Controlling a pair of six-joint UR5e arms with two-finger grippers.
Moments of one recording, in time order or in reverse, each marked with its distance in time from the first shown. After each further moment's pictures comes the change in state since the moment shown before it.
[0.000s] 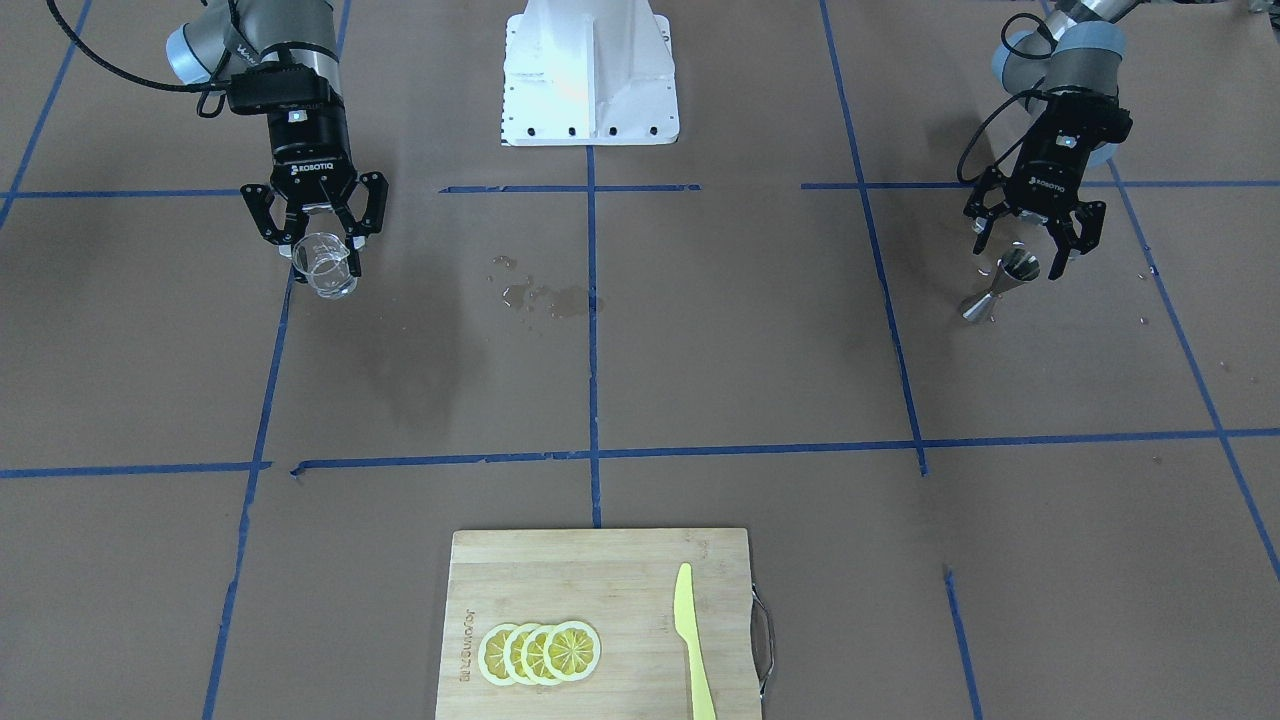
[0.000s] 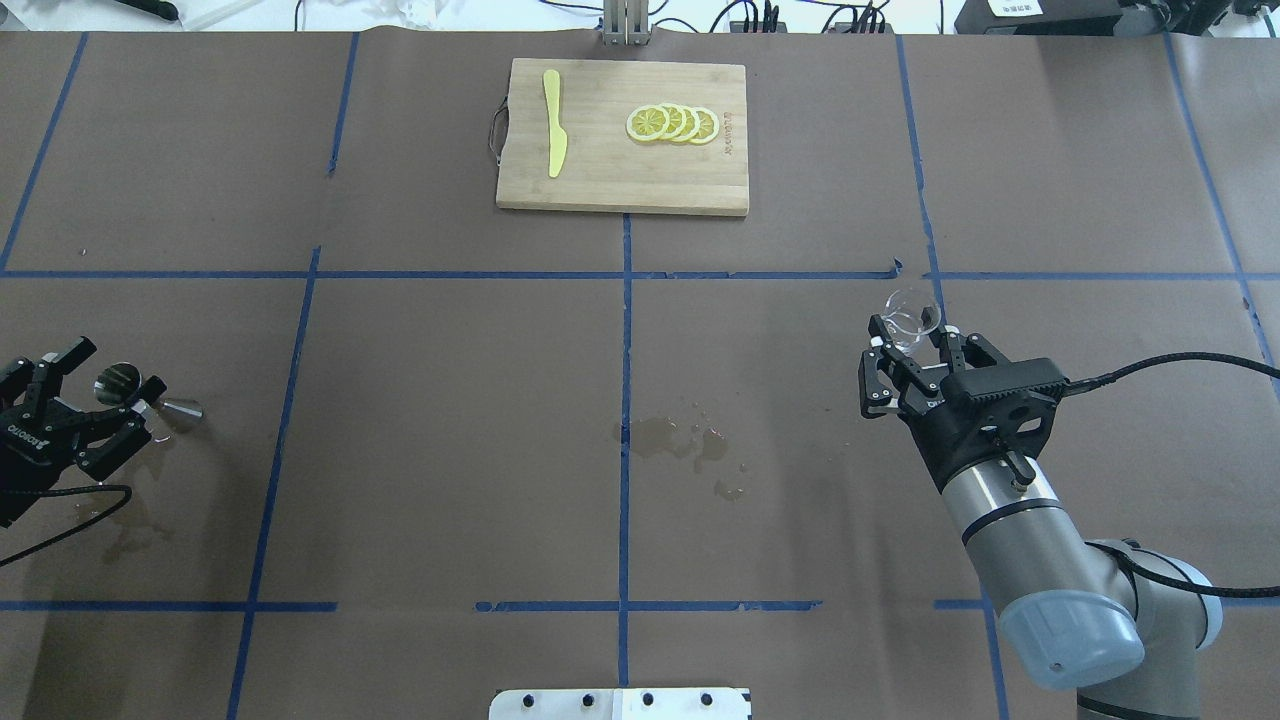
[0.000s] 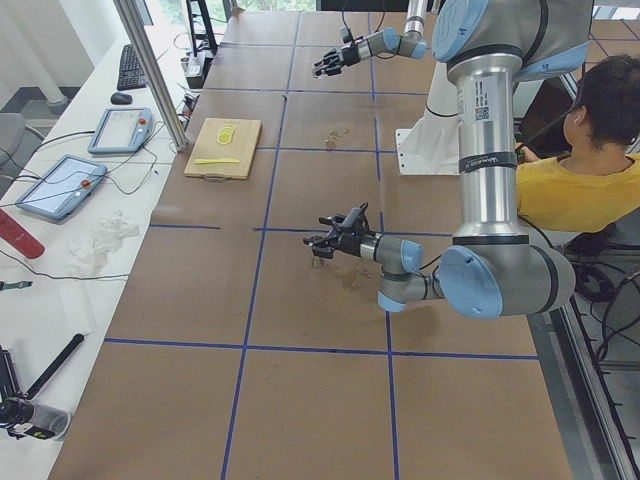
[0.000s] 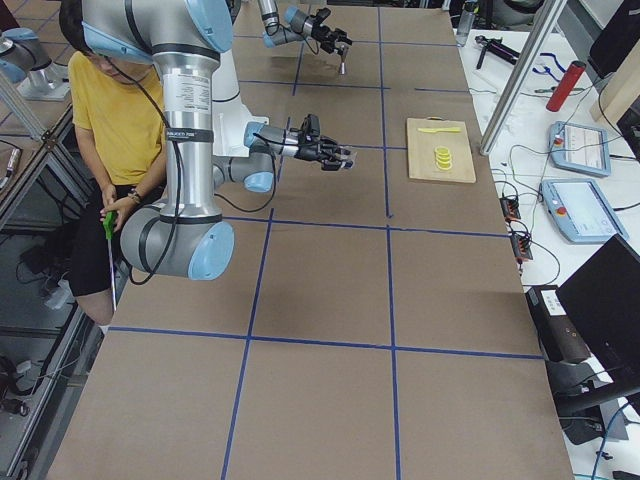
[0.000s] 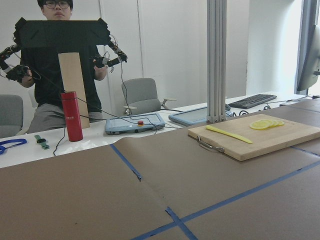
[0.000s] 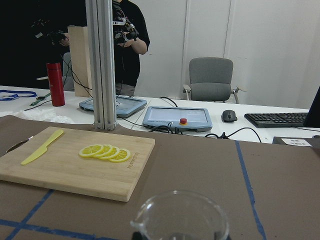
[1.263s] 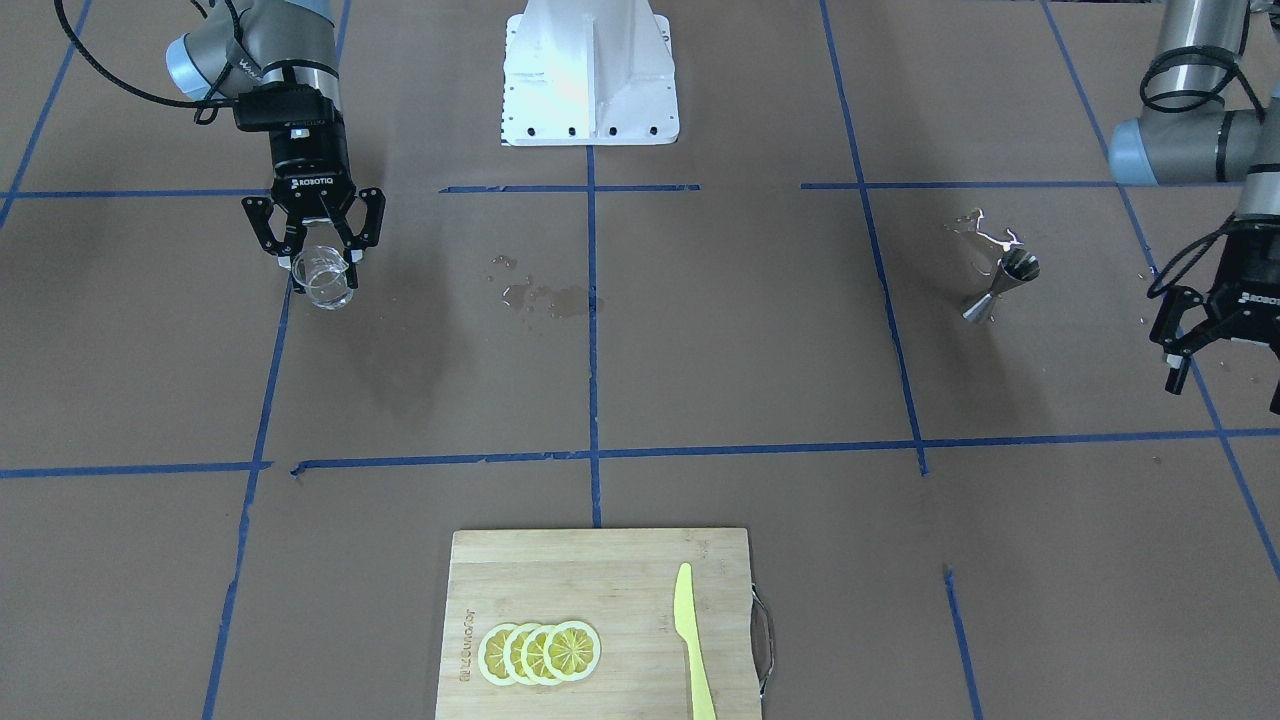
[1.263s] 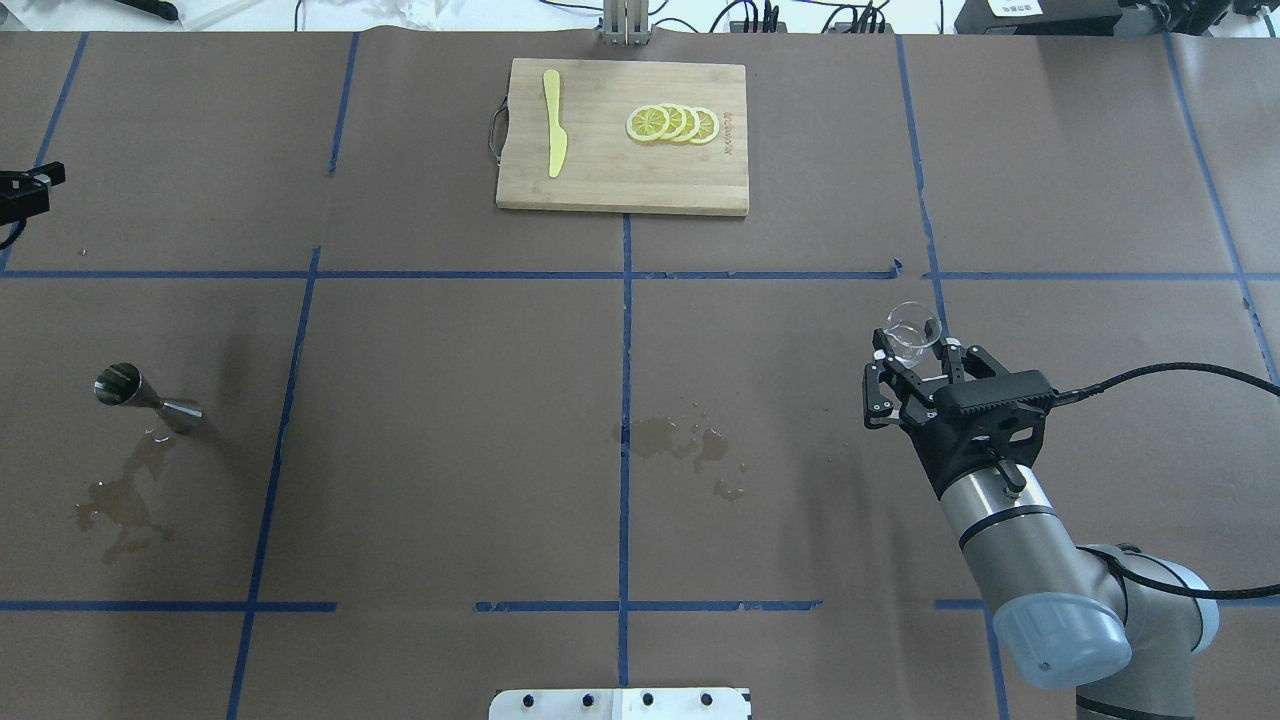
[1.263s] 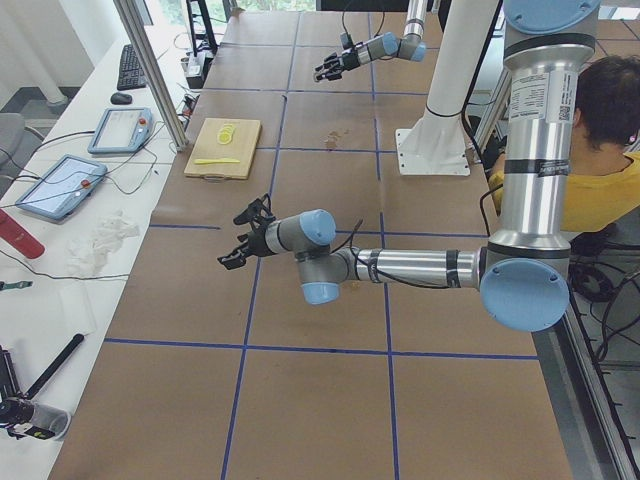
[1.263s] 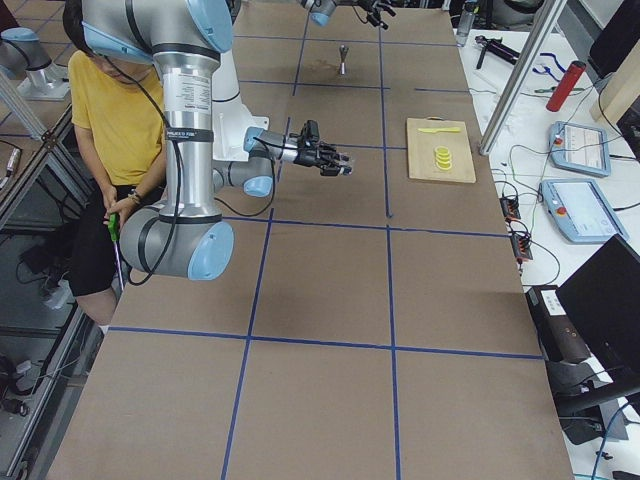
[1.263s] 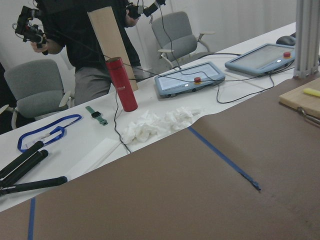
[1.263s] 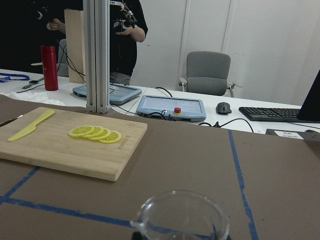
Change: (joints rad) left arm -0.852 -0.206 -0.017 0.803 -0.975 0.006; right arm -0.008 -0.006 -0.063 0.000 0.000 0.017
